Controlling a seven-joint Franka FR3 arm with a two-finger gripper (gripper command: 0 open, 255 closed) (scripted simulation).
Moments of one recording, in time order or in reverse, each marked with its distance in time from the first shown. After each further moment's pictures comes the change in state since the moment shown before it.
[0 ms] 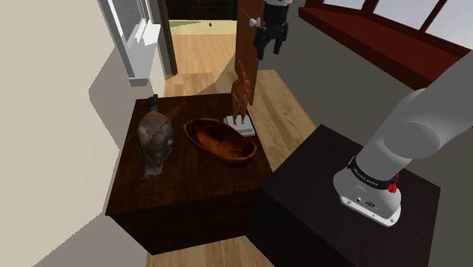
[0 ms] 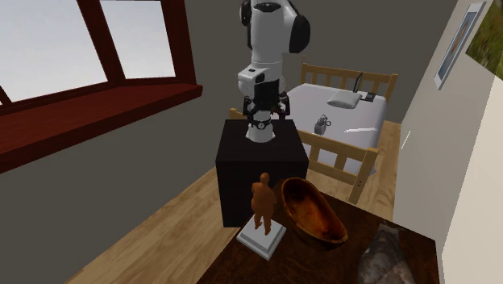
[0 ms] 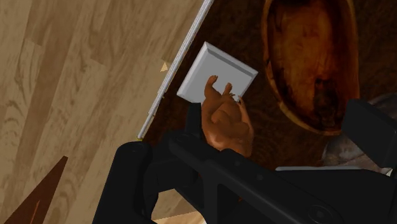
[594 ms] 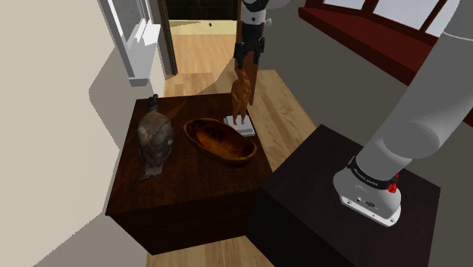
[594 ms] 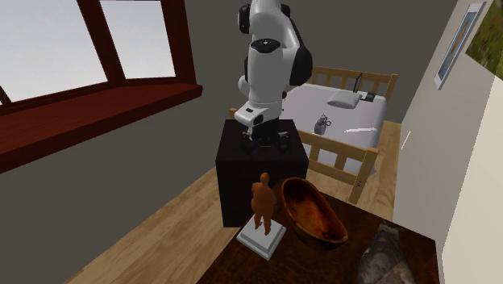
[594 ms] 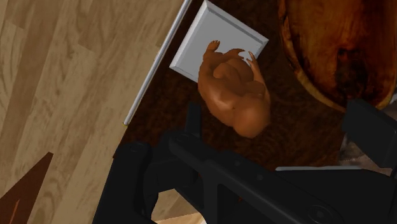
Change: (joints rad) arm -0.002 0.342 -0.005 0.210 0.010 0.116 -0.030
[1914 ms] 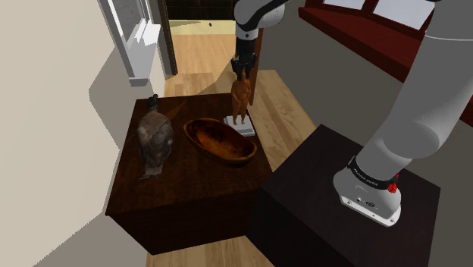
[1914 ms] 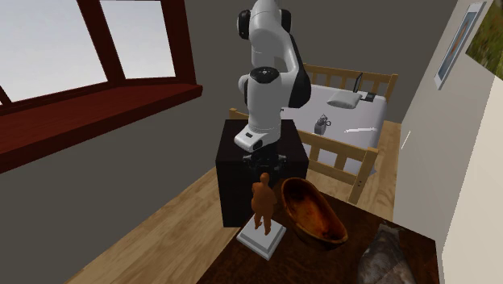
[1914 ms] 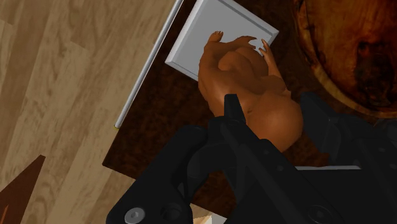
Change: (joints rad) arm -0.001 0.127 0.001 0.018 0.005 0.104 -0.010
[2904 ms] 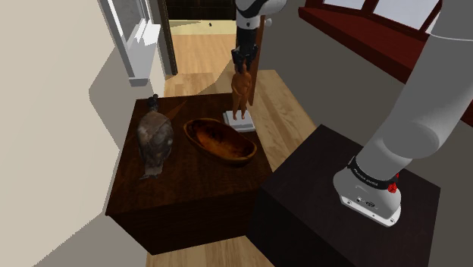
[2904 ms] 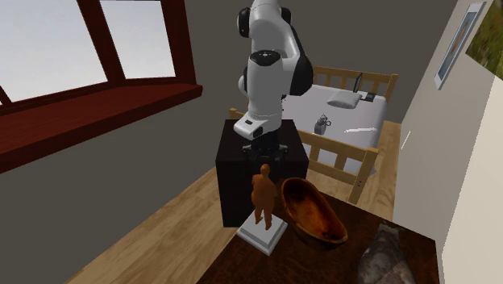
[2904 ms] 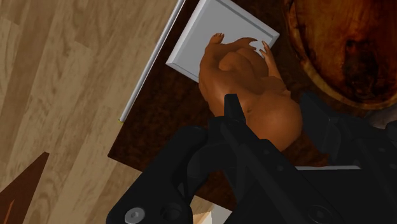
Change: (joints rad) arm 0.000 -0.039 -0.001 0.046 -0.003 -0.087 0.004
